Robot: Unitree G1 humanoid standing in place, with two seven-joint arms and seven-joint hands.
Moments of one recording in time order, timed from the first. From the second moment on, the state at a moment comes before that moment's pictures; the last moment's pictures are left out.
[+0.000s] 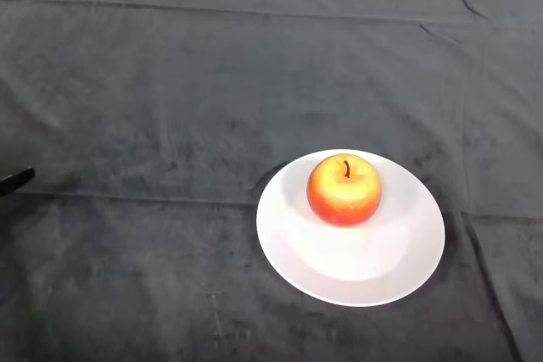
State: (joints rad) left arm -0.51 0.51 0.22 1.12 -0.32 -0.65 0.11; right arm -0.51 -0.73 0.07 1.14 -0.31 -0.16 -0.12
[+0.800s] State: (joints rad) left arm -0.44 0.55 0.38 1.12 -0.38 -0.61 0.19; right arm -0.50 -0.73 0.07 1.14 -0.31 -0.16 -0.12
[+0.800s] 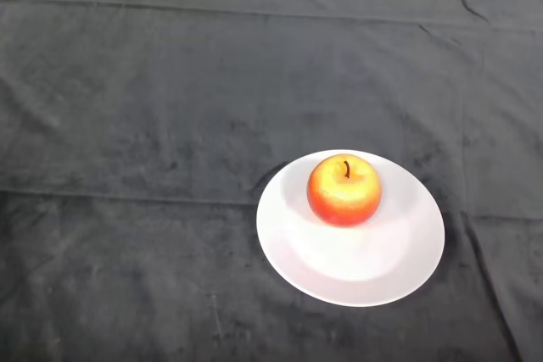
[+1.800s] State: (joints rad) left arm -0.44 0.55 0.42 1.12 -0.36 -0.61 0.30; right arm -0.50 -0.72 0.08 1.14 -0.31 -0.16 -0.12
